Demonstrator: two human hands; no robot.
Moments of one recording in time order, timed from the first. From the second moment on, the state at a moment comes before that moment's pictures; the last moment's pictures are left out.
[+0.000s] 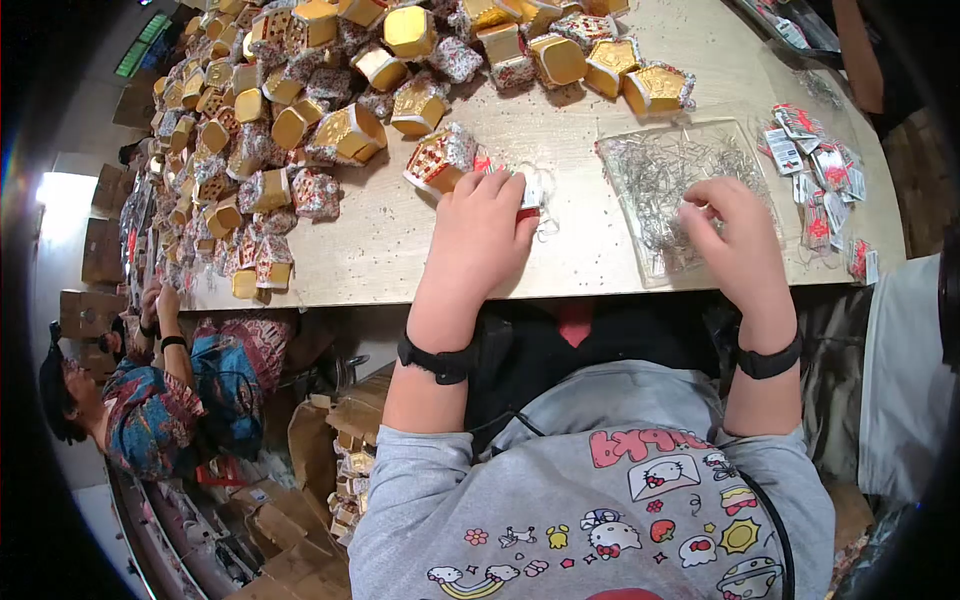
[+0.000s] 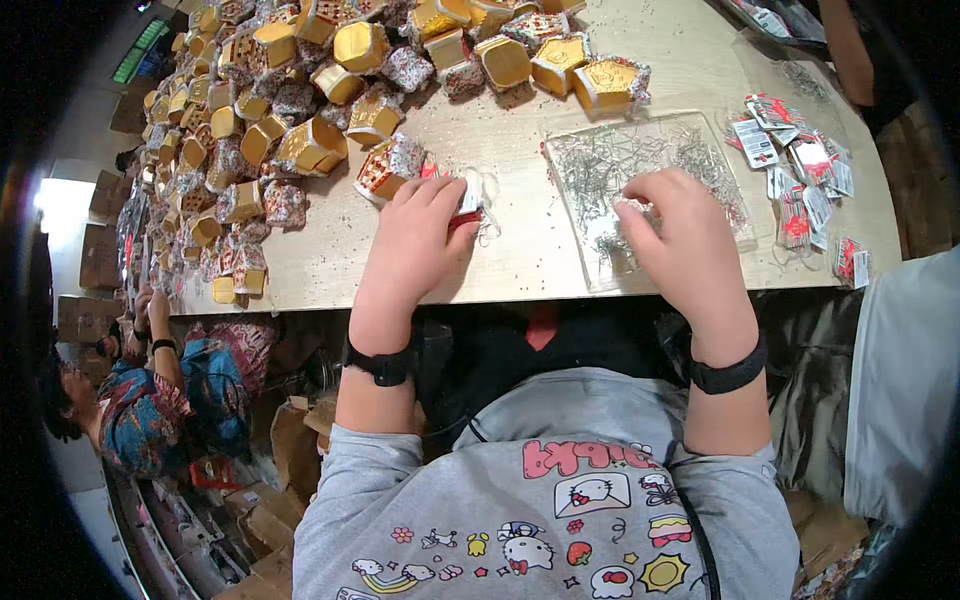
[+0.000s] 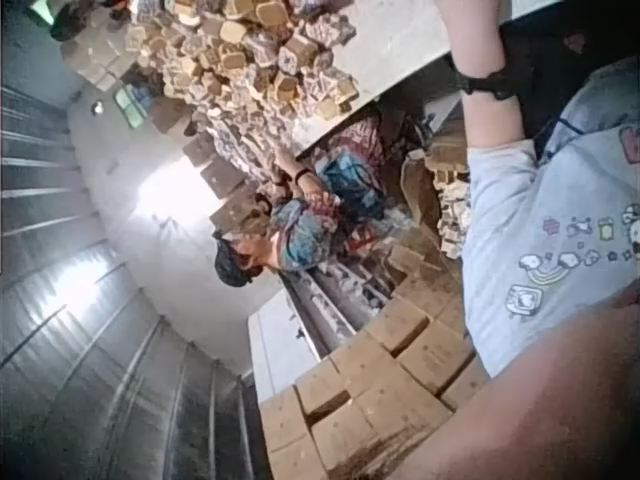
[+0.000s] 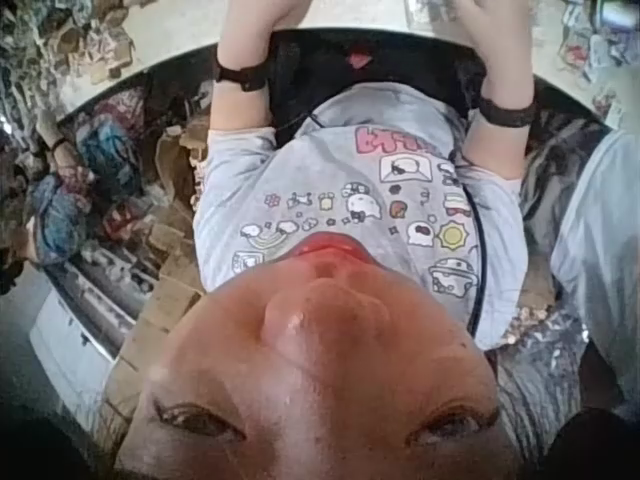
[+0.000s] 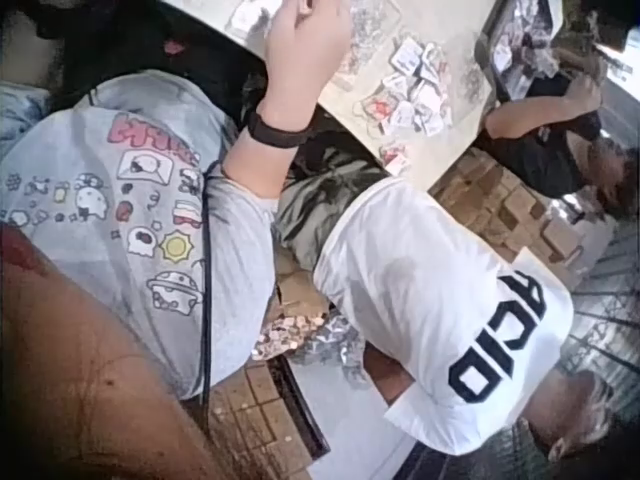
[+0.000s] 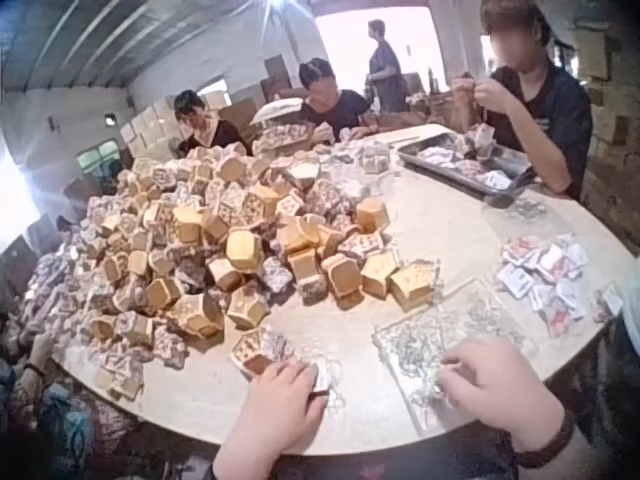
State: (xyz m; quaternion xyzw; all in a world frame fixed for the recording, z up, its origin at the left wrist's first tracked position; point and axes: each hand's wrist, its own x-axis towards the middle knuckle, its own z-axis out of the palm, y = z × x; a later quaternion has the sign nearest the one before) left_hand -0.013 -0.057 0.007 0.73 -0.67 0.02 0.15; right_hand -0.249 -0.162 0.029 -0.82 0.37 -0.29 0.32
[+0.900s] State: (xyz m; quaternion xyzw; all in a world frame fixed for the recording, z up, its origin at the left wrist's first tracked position) left_hand -0.001 -0.020 0.024 0.68 -0.57 -0.12 0.44; right_hand -0.203 -0.179 0.009 -0.94 0.21 -0.22 0.13
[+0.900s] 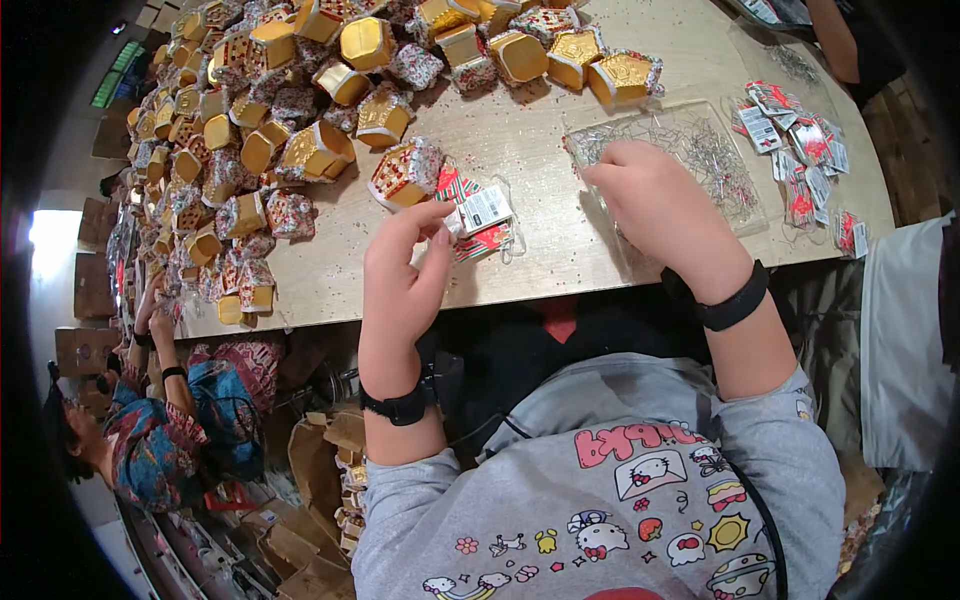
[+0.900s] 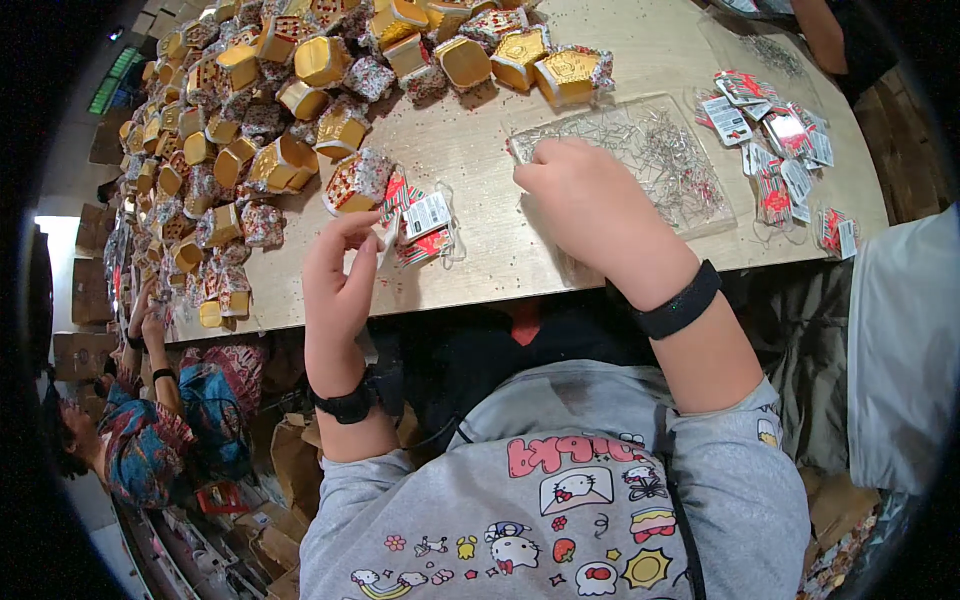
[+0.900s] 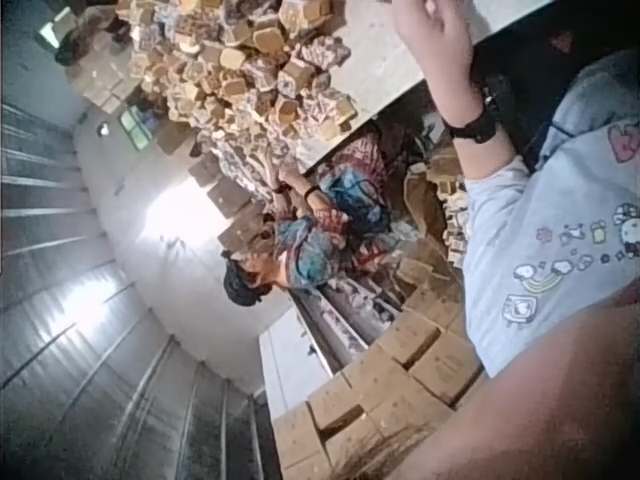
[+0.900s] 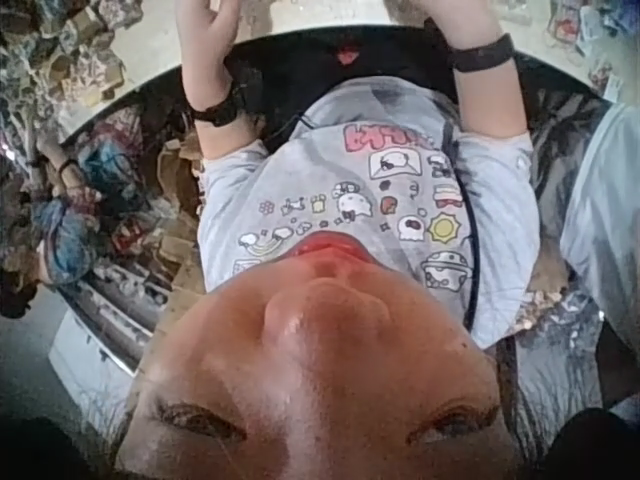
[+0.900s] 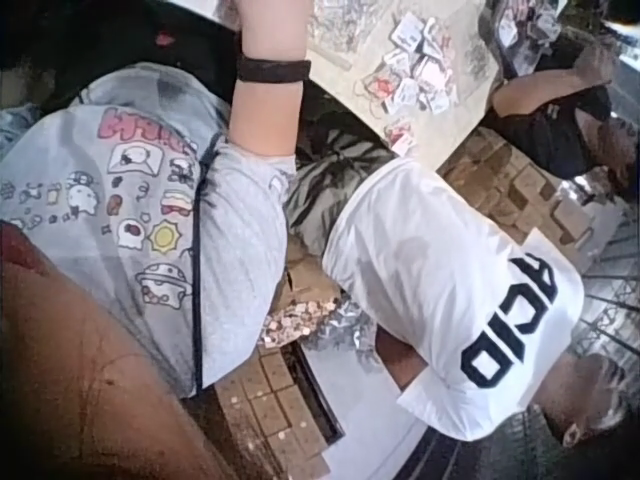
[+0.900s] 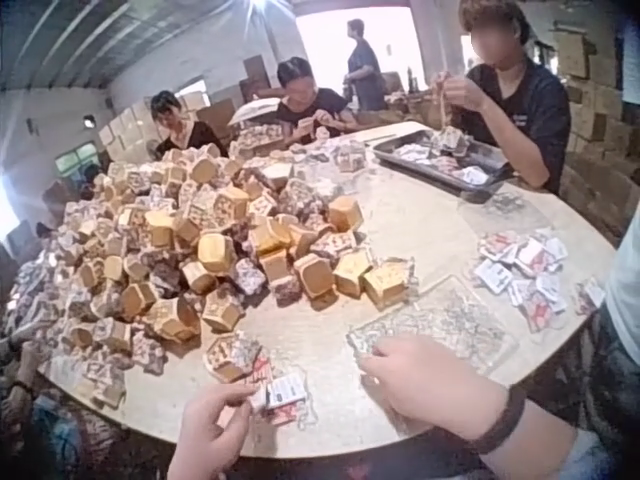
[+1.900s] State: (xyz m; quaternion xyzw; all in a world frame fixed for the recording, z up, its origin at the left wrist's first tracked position) left_hand -0.016 -0.008 0.012 0.64 -0.54 -0.27 0.47; right_hand -0.206 -0.168 0.017 -0.94 0.26 -0.13 0.19
